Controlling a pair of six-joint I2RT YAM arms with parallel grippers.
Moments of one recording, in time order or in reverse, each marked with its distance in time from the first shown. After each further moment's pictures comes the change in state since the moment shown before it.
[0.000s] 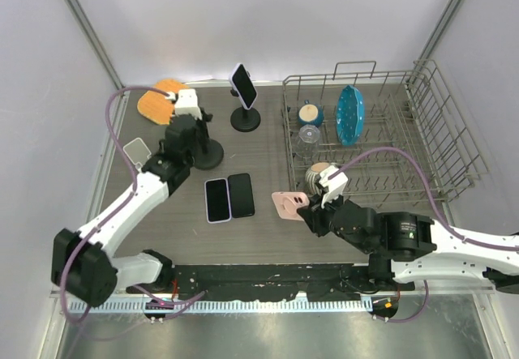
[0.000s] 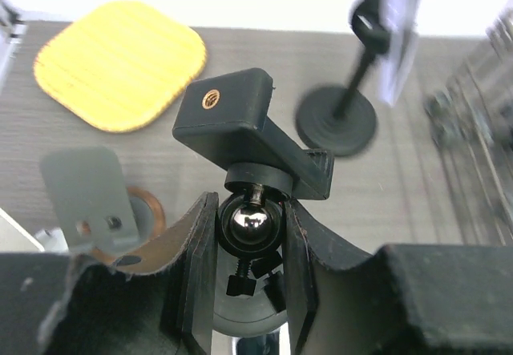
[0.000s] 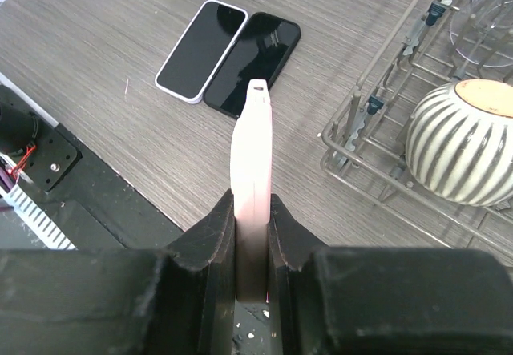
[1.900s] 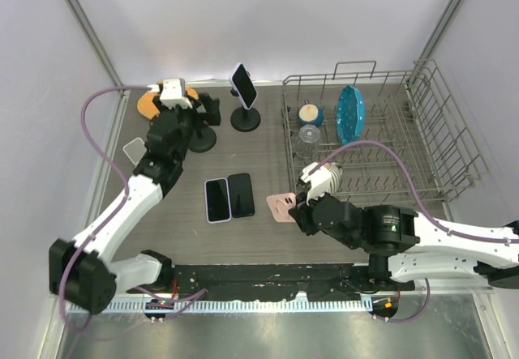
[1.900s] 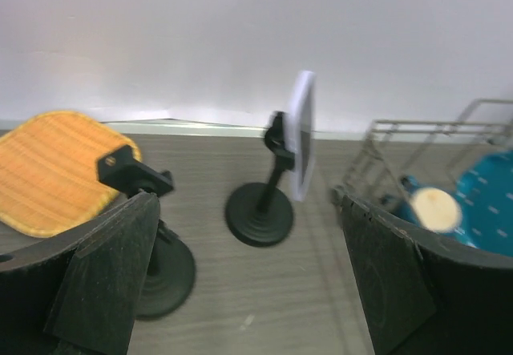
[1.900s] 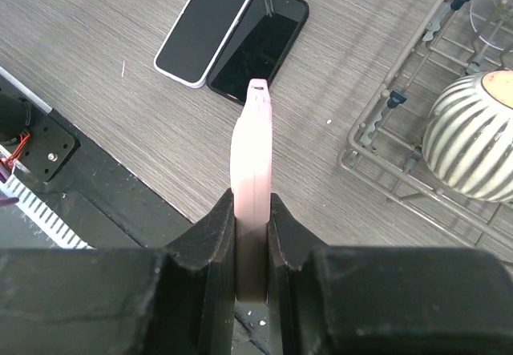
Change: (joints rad) left arm 0.172 0.080 0.061 0.331 0.236 -0.035; right arm 0.000 0.152 0.095 -0.058 -0.035 0.034
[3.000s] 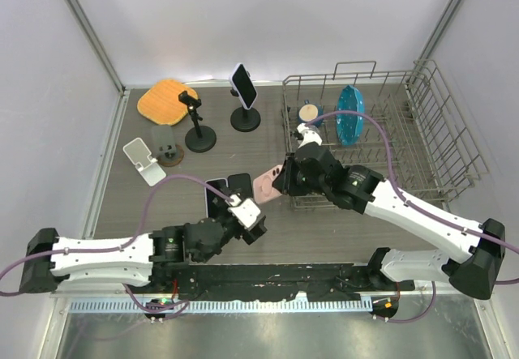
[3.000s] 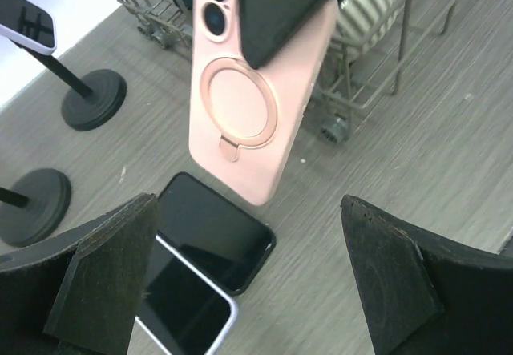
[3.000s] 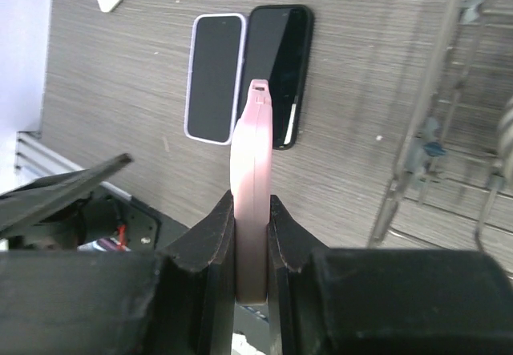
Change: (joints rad) left arm -1.019 -0.440 -0.451 -0.230 -0.406 0.295; right arm -0.455 0.298 0.134 0.098 -0.401 0.238
